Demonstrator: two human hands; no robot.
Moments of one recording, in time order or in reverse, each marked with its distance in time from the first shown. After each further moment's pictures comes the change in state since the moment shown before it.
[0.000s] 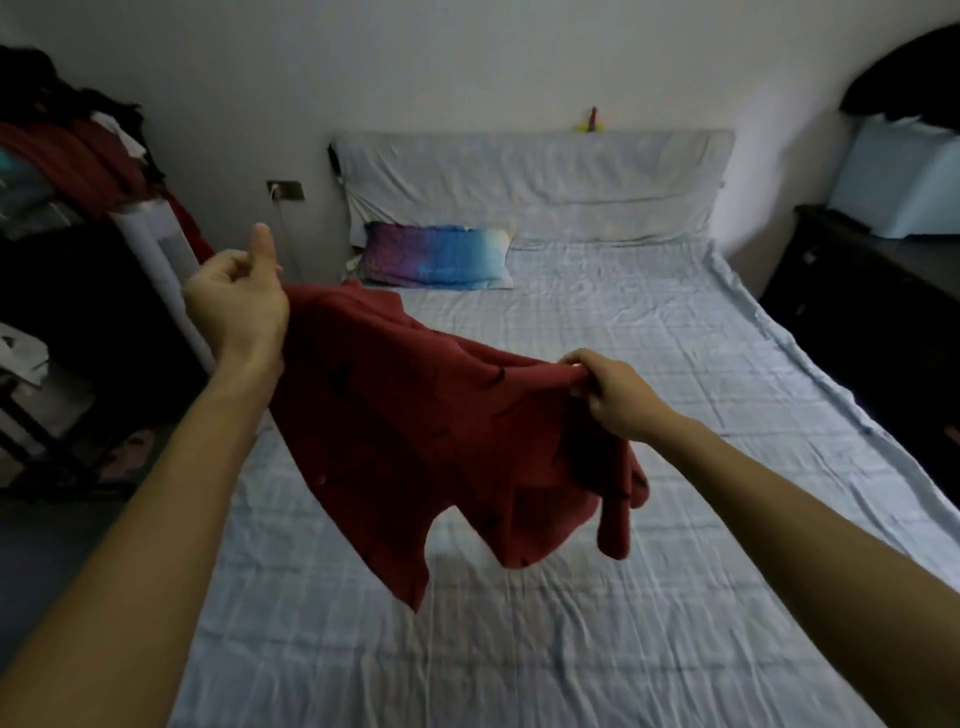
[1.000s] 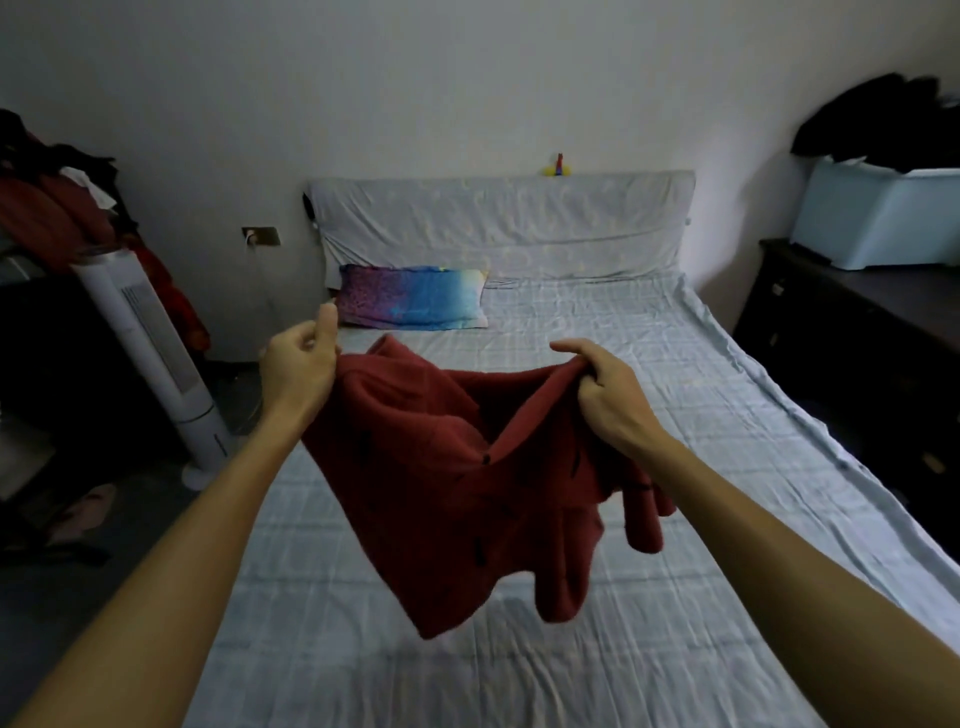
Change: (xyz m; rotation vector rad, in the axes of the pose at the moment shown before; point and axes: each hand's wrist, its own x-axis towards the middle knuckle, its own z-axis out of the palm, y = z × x) left_hand -0.022 -0.031 0.101 0.326 -0.337 0.162; right_hand 0.027 0.021 -0.066 0.229 0.357 0.030
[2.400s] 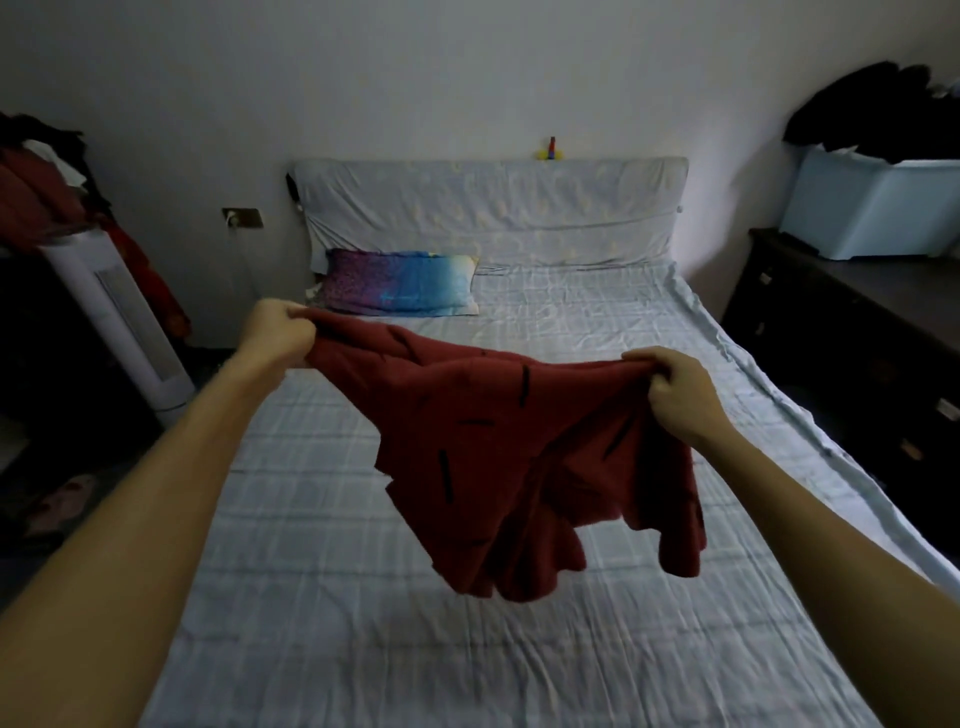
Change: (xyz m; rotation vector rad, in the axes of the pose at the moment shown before) left_hand 0.045 0.003 -0.003 -0.021 -0.258 -0.408; right_hand 0.003 0.066 -0.045 -0.209 0.103 0.123
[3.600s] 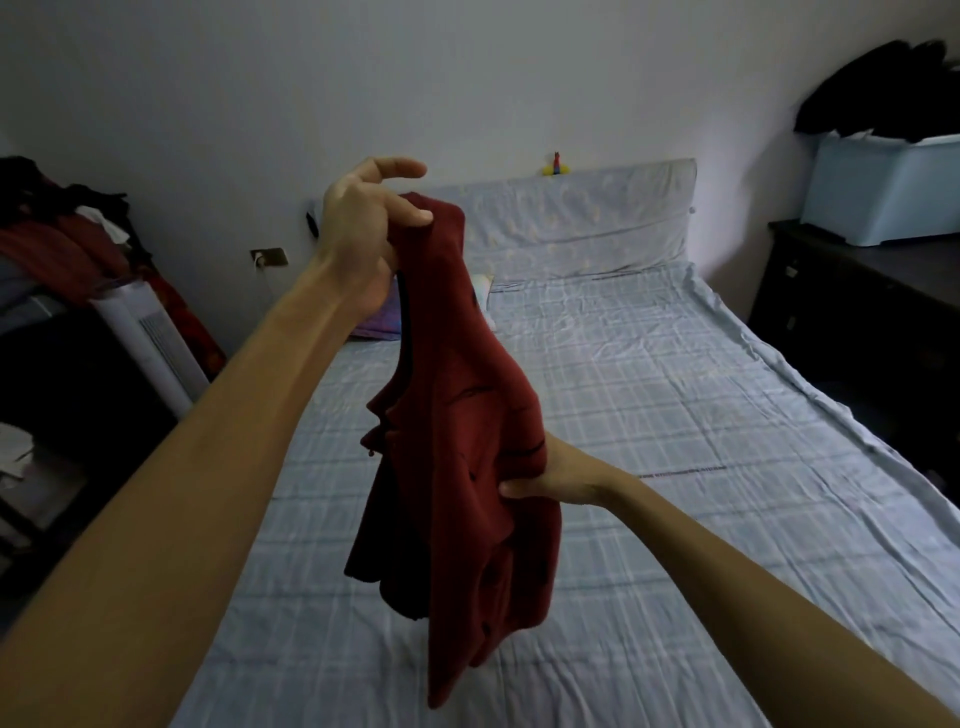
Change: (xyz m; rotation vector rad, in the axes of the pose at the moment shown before) left_hand -0.084 0.155 0.021 -0.736 -0.343 0.343; right_hand -0.053 -0.057 0.077 0.500 -0.797 -0.008
